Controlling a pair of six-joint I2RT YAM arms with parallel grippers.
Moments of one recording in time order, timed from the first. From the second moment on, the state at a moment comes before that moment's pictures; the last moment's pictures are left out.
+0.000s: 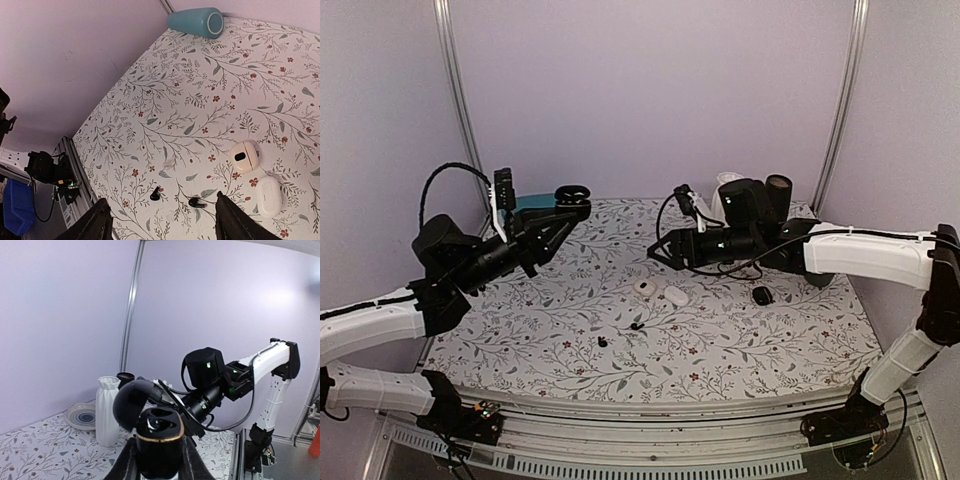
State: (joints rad) left arm -0.72 0.99 0.59 0.68 0.35 -0.27; right arm 0.81 1.57 1.17 -0.04 -0.30 0.44
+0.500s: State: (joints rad) left arm -0.63 0.92 0.54 0.62 0.22 -0.27; right arm 0.92 1.85 1.18 -0.08 -0.31 0.34
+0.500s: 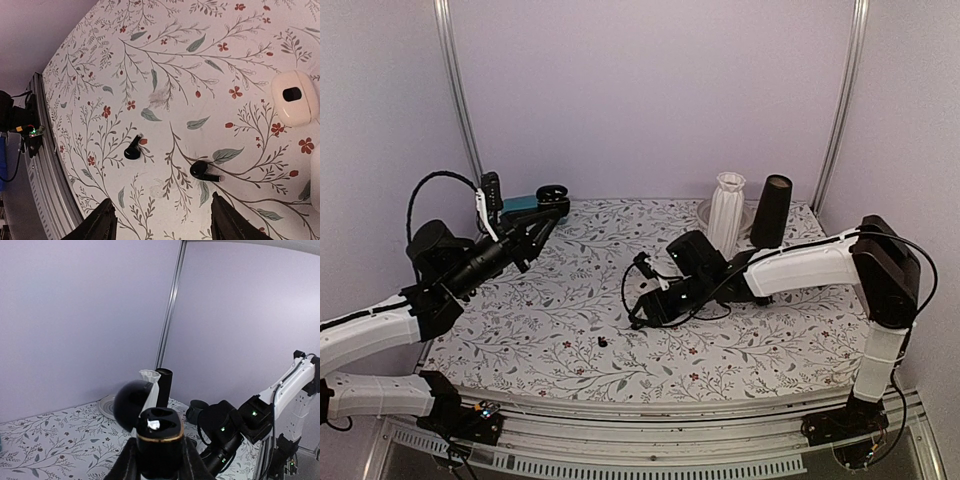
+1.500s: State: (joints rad) left arm -0.63 0.92 0.54 0.60 0.22 -0.30; right arm 0.92 2.08 1.27 -0.06 -0.33 0.28
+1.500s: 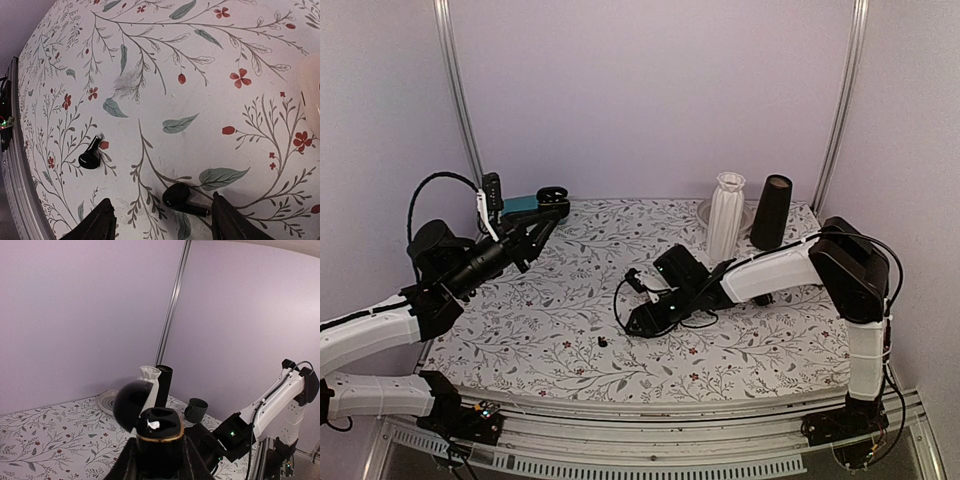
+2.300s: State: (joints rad) left arm -0.63 0.92 0.54 0.58 0.22 -0.30; right arm 0.96 2.03 1.27 -0.15 -0.28 0.35
